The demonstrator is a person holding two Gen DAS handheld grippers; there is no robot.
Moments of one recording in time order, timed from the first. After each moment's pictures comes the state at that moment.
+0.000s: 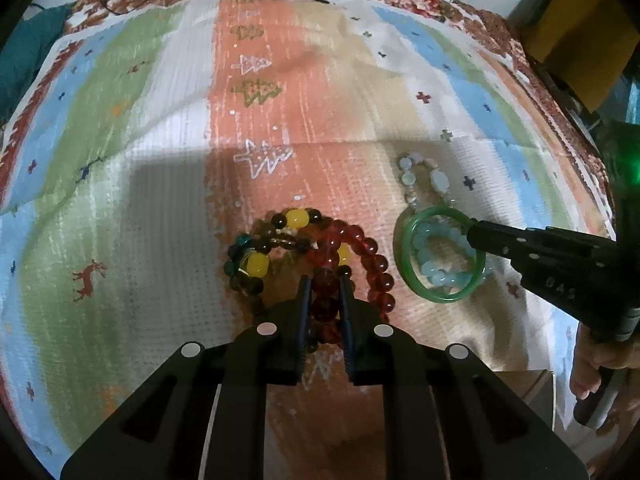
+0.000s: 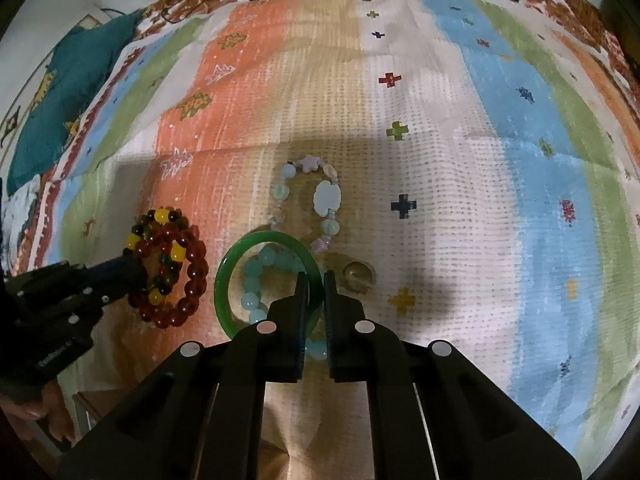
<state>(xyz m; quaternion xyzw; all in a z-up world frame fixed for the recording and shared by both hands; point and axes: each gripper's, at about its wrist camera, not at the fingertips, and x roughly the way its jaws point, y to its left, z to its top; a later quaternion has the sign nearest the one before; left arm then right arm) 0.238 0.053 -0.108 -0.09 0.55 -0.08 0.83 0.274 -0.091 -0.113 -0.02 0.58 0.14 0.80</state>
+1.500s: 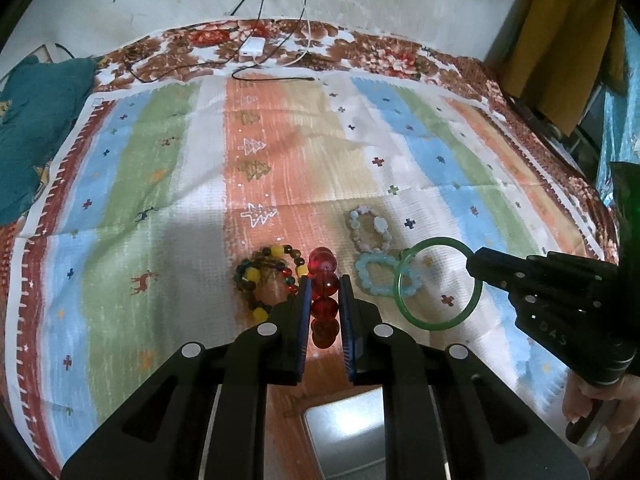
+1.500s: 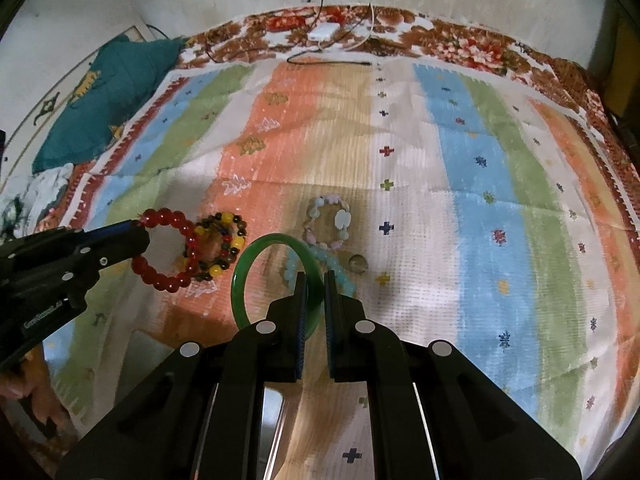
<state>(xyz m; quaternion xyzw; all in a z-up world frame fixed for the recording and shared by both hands) 0.177 0.030 -0.019 -0.08 0.46 -0.05 0.88 0.196 -0.098 -0.027 -0.06 0.48 0.16 0.86</state>
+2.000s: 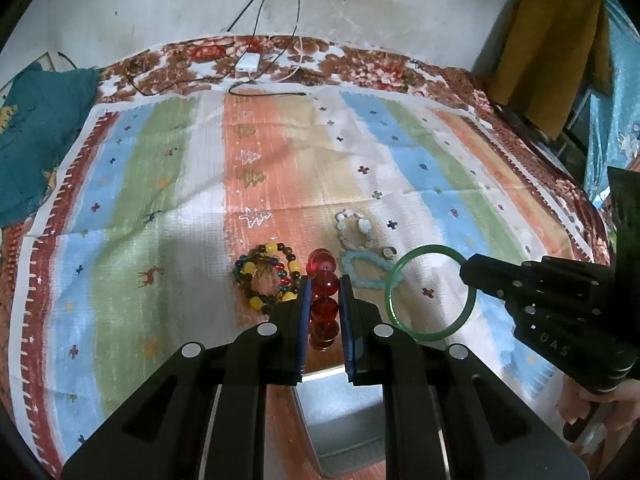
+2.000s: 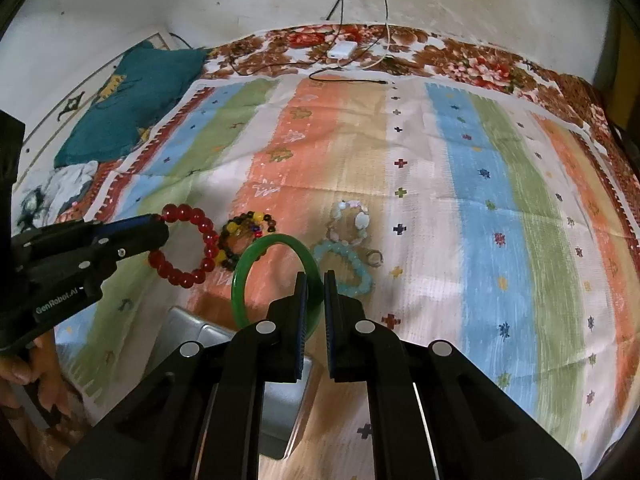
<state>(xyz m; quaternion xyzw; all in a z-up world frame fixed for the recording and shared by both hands) 0.144 0.025 0.000 -0.08 0.44 -0.06 0.89 0.162 -0.098 -0.009 -0.06 0.46 0.19 0.87</state>
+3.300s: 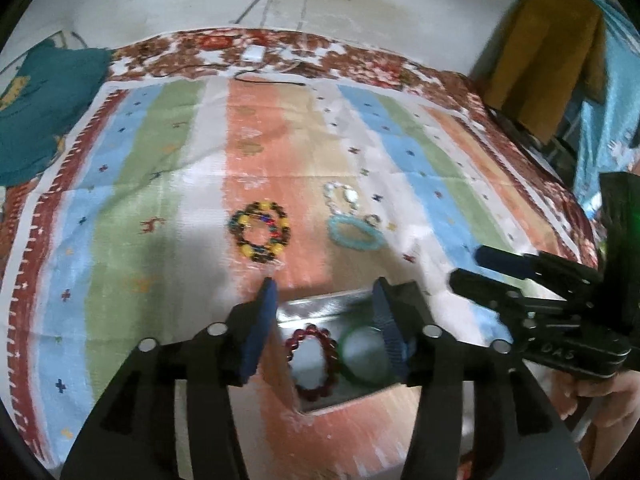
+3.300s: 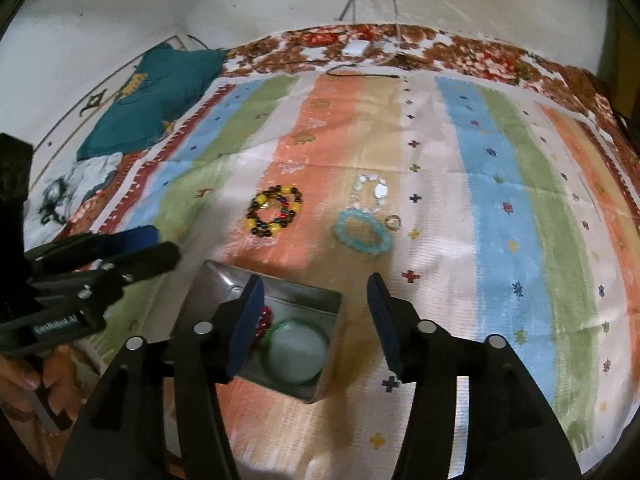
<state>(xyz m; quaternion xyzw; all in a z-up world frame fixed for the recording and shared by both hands) 0.094 0.021 -0.010 -0.11 0.44 -0.05 0.89 0.123 -0.109 -0.012 -0.04 0.46 0.21 0.86</state>
